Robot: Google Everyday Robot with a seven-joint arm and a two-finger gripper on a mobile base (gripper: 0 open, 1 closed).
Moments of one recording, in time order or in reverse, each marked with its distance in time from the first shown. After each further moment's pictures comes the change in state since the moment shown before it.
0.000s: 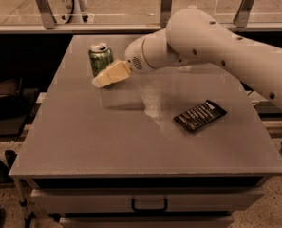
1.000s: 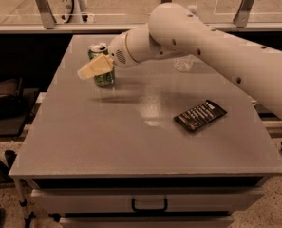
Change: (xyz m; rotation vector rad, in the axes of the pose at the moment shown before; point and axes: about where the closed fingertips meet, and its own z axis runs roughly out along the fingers) arm -0.030 0.015 0.047 -0.121 -0.037 0.012
